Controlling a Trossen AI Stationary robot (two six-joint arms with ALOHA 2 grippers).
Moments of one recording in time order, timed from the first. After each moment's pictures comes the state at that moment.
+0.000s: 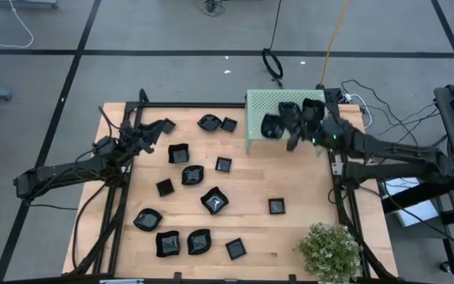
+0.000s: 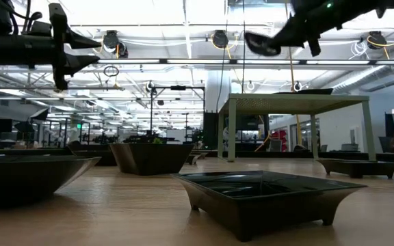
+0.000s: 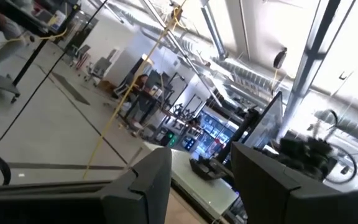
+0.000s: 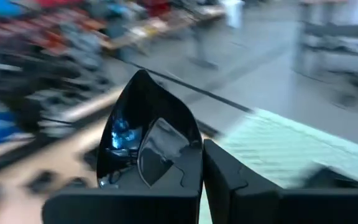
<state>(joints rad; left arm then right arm) 0.39 0.37 0.02 0.66 -0.24 -0.57 -0.30 0.81 0.68 -0.08 0.31 0.28</state>
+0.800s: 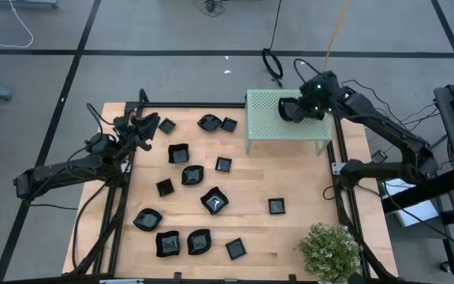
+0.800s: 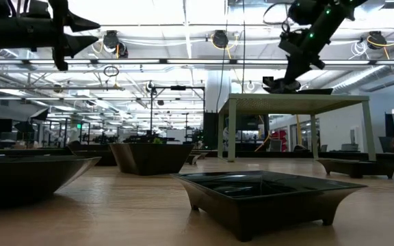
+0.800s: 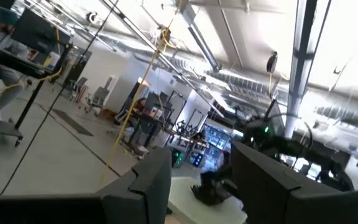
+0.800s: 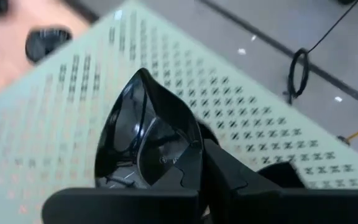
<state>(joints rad) 0.39 0.37 0.12 0.65 -0.25 -0.41 -0.83 1.14 1.06 -0.68 0.02 0.00</state>
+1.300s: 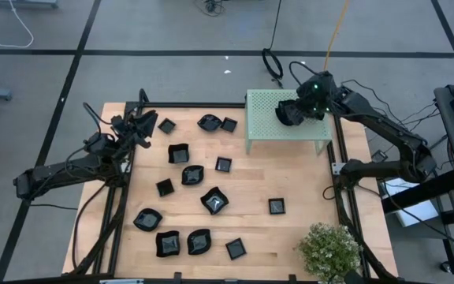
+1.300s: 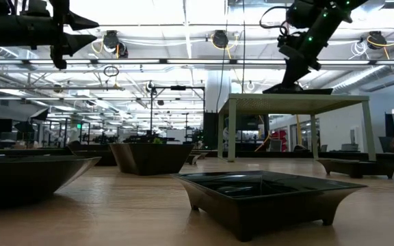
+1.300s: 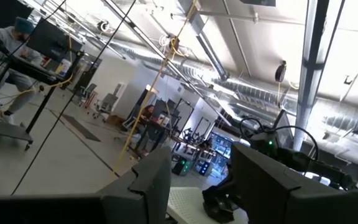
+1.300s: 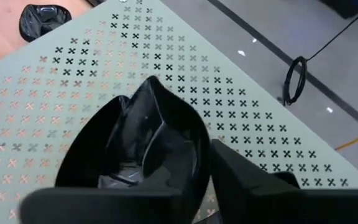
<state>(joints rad) 0.39 0.37 0.14 0.65 -0.30 -0.40 -0.83 1.17 1.06 -0.67 0.02 -0.10</state>
